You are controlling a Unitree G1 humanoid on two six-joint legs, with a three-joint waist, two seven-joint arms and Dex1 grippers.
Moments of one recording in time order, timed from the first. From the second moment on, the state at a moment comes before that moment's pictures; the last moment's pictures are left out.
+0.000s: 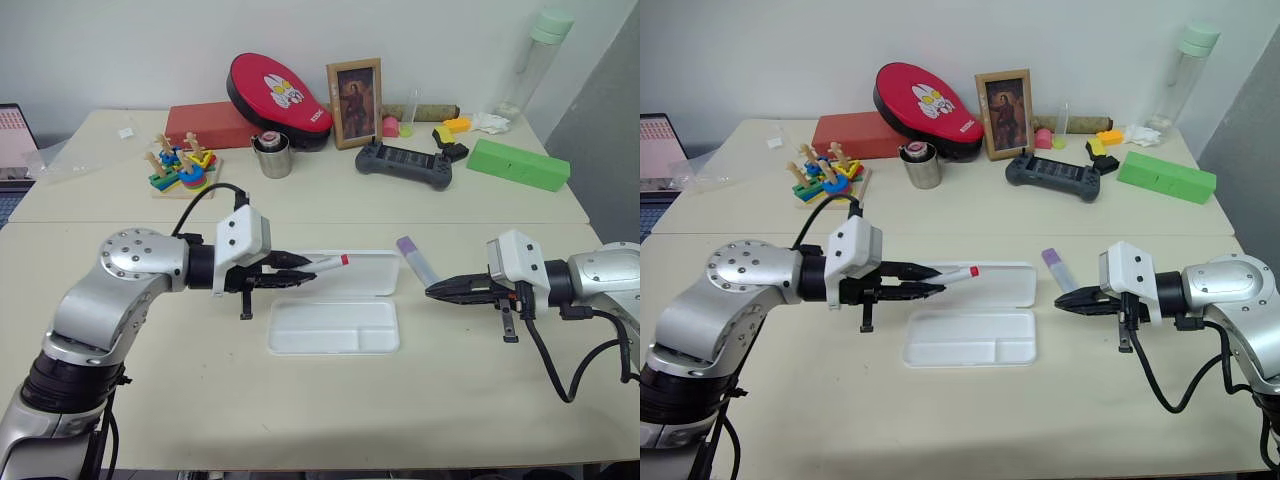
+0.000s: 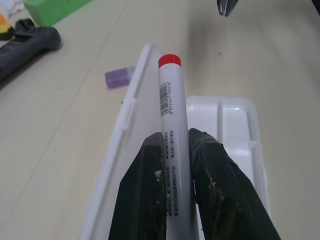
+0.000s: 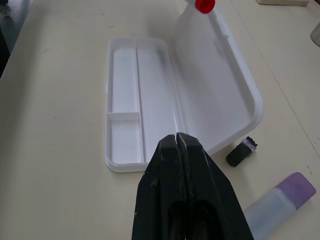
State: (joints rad) left arm -0.44 0.85 -0.09 -0.33 -0.44 0.48 -1.15; right arm -0.33 -0.97 -0.01 -0.41 0.47 0.43 1.21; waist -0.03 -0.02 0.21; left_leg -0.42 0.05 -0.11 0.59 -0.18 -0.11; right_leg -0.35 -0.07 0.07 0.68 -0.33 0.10
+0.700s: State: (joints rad) left arm -0.37 0.66 -0.32 -0.16 -0.14 0.18 -1.10; right arm -0.33 -0.97 -0.01 -0.42 0.46 0.45 1.20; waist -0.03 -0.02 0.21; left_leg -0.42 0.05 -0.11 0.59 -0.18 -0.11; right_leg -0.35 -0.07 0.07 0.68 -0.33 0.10
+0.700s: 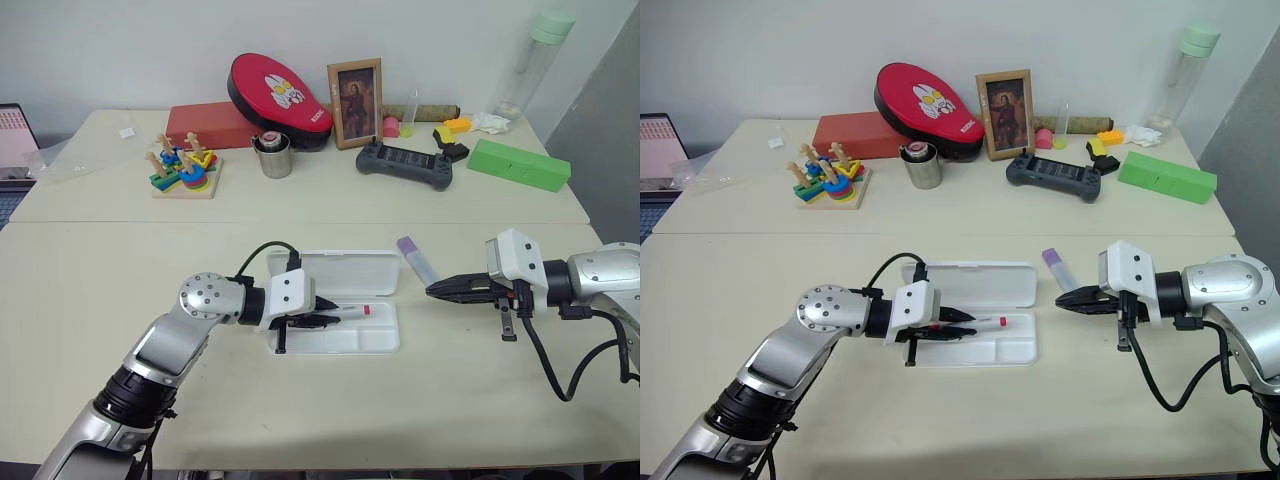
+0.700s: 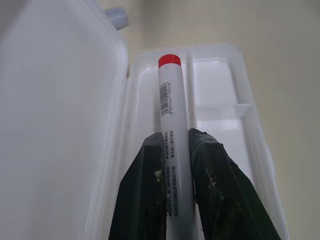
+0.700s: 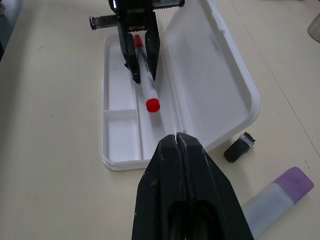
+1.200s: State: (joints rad) left arm -0.38 0.63 -0.32 -0.14 -0.10 0.15 -1.09; right arm -0.33 -0.97 -0.01 -0.42 0.46 0.45 1.19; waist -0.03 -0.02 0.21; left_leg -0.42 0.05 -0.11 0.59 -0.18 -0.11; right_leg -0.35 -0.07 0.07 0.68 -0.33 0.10
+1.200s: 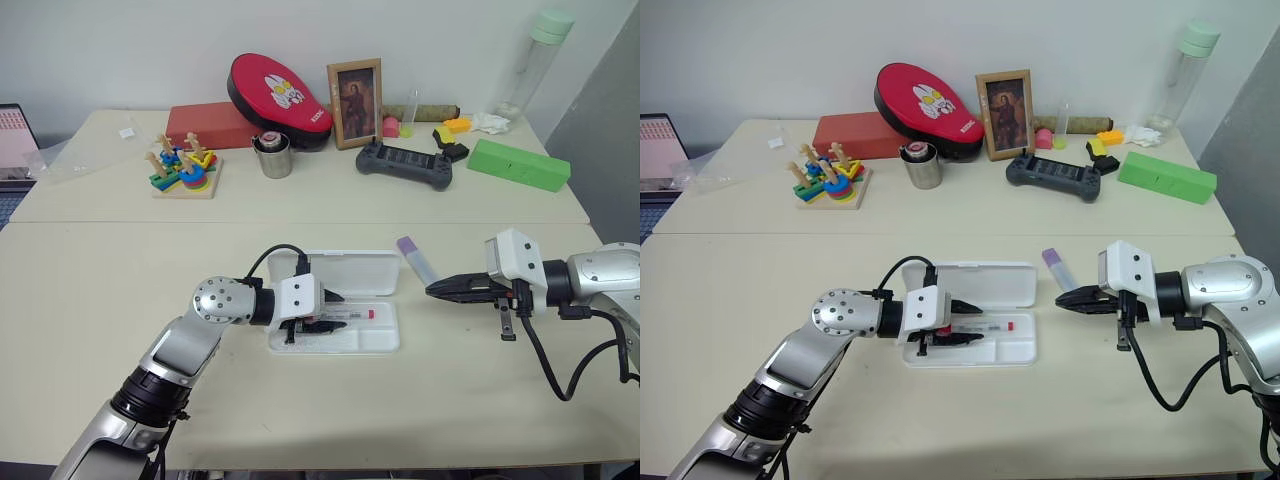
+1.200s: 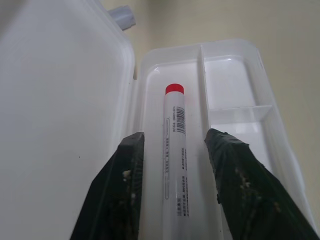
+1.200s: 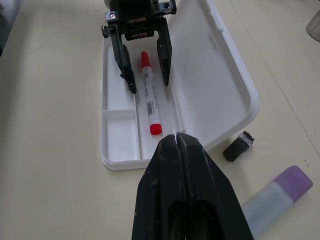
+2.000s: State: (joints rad) left arm -0.24 0.88 0.11 -0.53 -0.69 0.75 -1.12; right arm -0.36 -0.96 0.02 -0.40 0.45 0.47 1.17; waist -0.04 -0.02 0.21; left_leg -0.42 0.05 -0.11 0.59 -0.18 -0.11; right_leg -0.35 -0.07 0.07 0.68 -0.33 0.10
